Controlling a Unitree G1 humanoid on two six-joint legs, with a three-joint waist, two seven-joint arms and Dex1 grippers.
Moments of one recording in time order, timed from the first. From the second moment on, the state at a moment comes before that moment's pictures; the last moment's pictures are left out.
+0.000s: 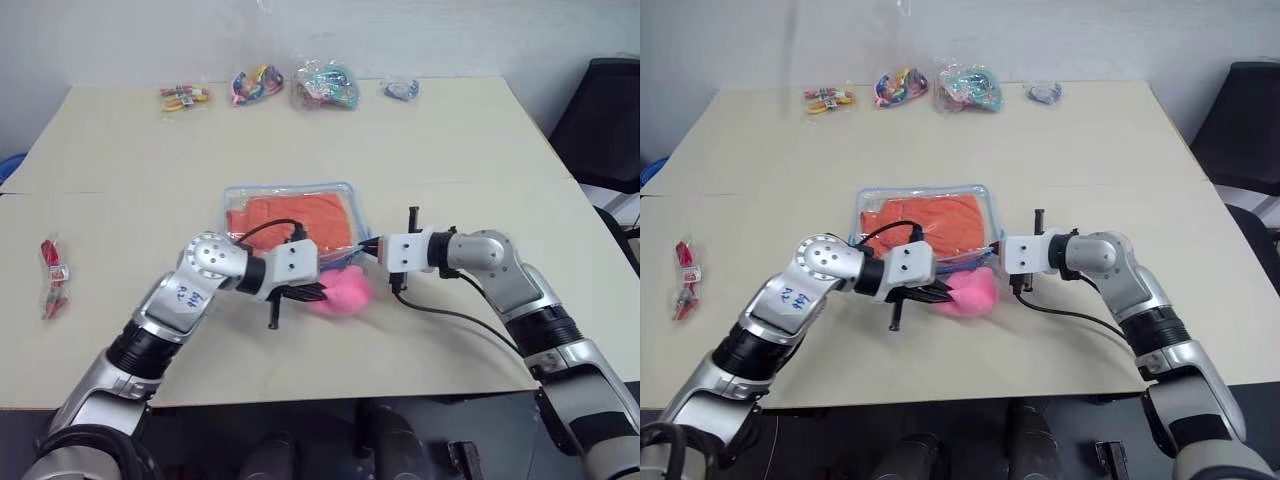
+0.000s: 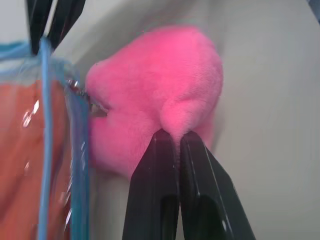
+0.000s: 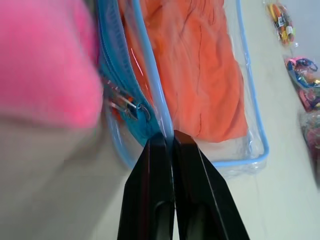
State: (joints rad) left arm -0.62 0.65 -0.31 -0.15 -0.11 0.47 -1.09; right arm -0.70 -0.64 0.30 0.32 -0.20 -0.37 0.91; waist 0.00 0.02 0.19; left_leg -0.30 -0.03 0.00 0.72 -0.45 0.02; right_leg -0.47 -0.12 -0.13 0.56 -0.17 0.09
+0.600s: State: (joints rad) left arm -0.35 1.05 0.10 -0.06 -0.24 0.46 -1.17; right arm -0.48 -0.88 0.19 0.11 -0.06 -0.50 0.99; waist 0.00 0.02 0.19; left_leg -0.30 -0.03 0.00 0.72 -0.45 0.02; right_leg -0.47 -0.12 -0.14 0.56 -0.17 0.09
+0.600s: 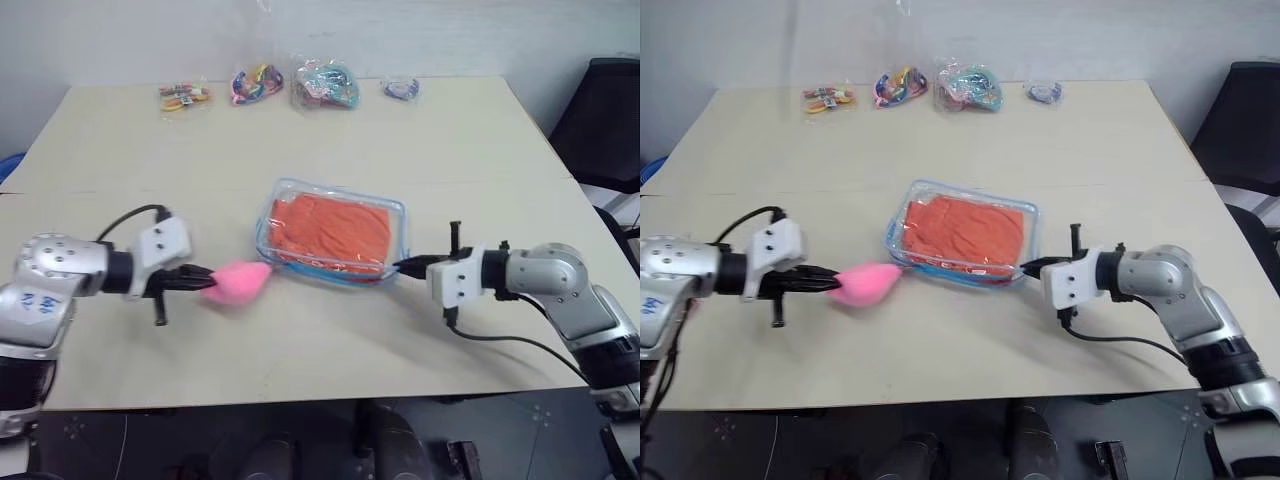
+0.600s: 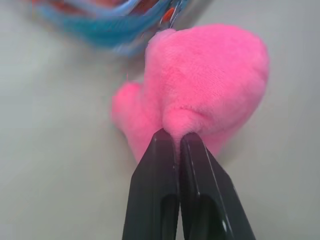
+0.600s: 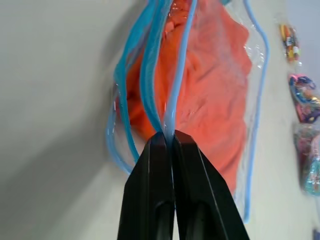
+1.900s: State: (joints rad) left arm -0.70 1.02 -0.02 -0.05 -0.28 0.32 -1.27; right arm -0.25 -0.83 -0.07 -0.59 0.61 0.46 0.85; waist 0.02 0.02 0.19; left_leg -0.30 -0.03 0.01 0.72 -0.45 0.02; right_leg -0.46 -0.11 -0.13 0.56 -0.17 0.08
